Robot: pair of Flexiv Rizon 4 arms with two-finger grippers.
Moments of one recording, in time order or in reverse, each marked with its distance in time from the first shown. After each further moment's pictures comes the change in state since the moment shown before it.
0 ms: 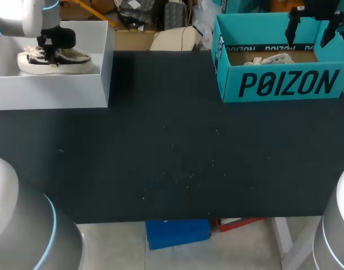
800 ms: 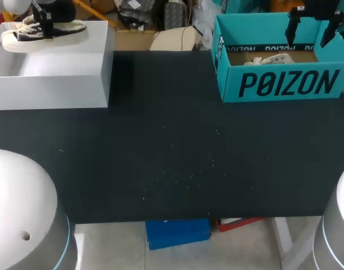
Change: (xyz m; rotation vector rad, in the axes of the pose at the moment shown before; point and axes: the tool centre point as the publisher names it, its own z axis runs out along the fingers) left arm 0.032 -0.011 -0.154 -0.087 -0.175 -0.197; right arm 0.000 0.000 0.000 0.000 0.000 0.000
